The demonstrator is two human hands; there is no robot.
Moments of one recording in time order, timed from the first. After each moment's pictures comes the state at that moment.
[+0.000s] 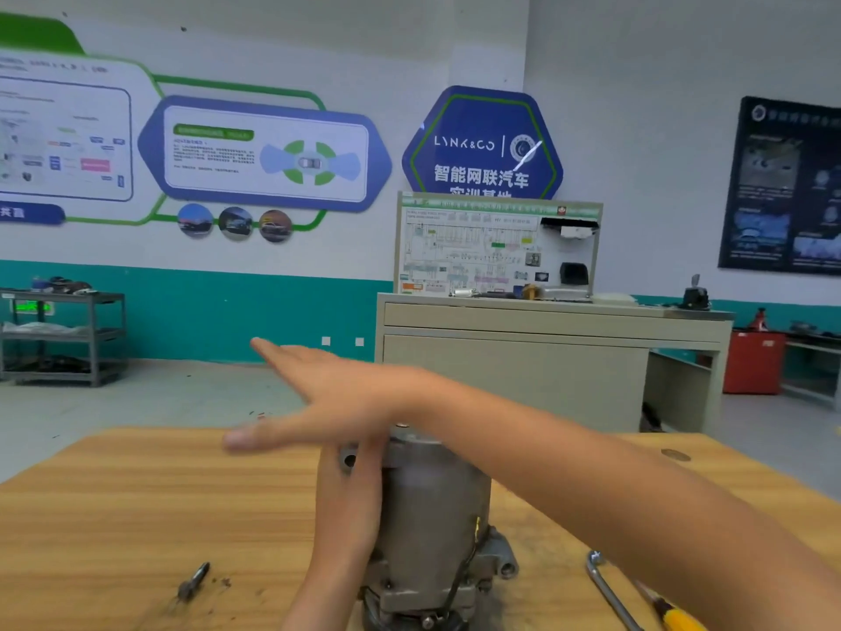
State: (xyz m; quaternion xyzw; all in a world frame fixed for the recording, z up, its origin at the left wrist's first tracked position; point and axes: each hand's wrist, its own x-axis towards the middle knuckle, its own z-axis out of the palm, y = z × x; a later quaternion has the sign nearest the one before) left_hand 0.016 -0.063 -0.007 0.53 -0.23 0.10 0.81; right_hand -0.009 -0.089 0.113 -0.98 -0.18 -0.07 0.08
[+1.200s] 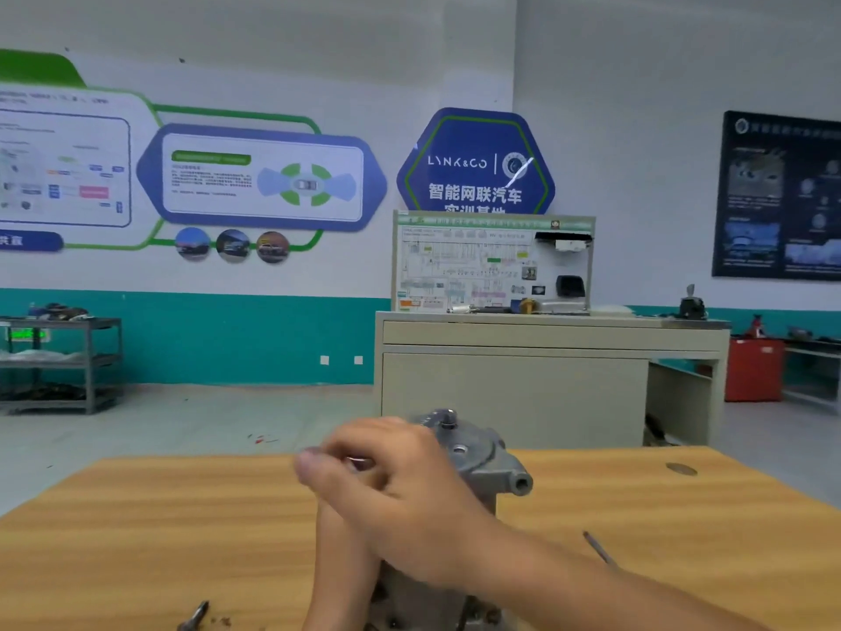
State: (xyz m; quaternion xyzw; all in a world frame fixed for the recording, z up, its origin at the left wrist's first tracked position) left_hand -0.005 -0.075 0.008 0.47 -0.30 0.11 0.82; right_hand -0.067 -0.093 0.068 -0.86 -0.22 -0.34 0.30
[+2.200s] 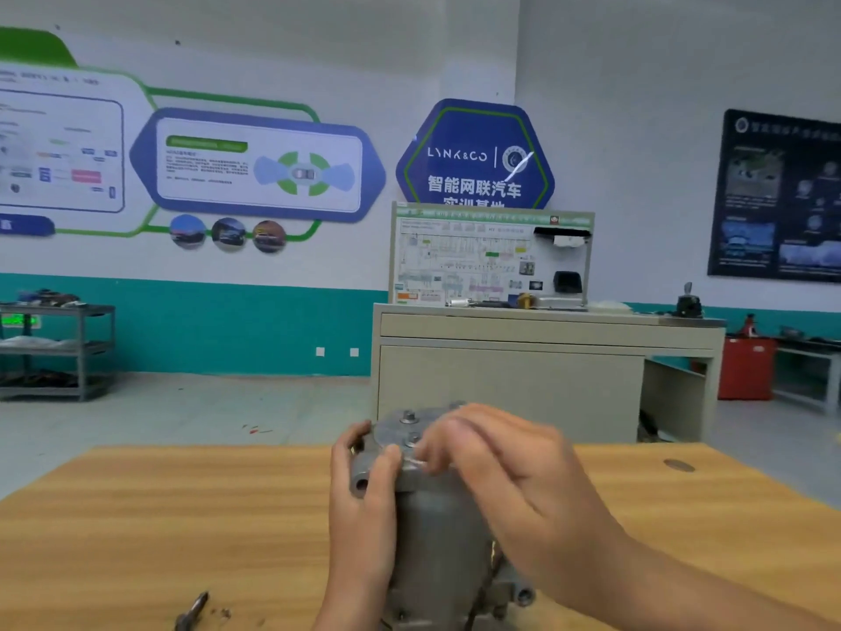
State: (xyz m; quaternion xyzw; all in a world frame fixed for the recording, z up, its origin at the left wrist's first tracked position) left_hand 0.004 -0.077 0.005 0.48 -0.28 0.09 0.83; right_hand -0.107 -0.125 0.067 -0.85 -0.20 -0.44 0.23
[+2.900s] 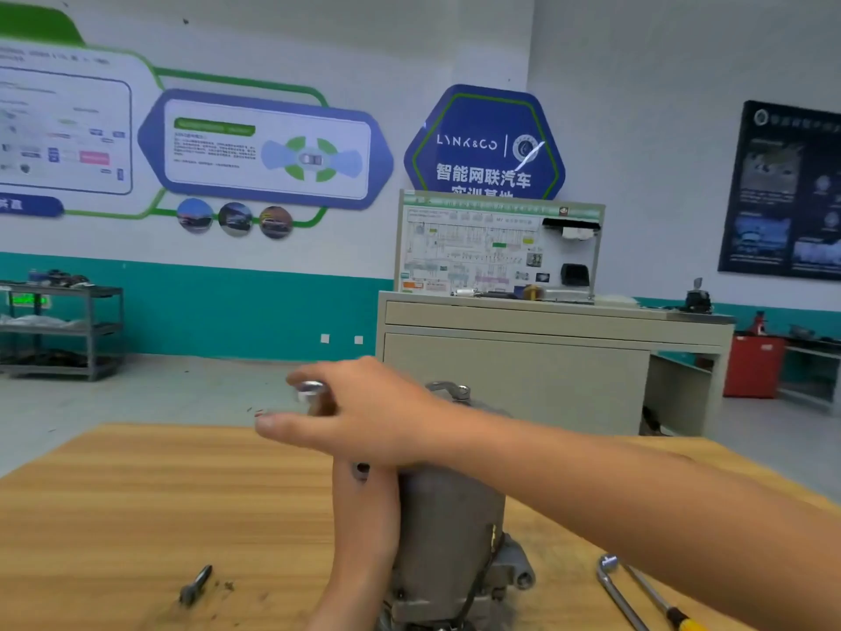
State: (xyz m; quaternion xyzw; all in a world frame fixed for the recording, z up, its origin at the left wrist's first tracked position) left_hand 0.014 -0.072 -0.005 0.53 -0.24 0.14 0.80; right_hand -0.012 -0.095 0.091 -0.95 -0.17 -0.22 0.14
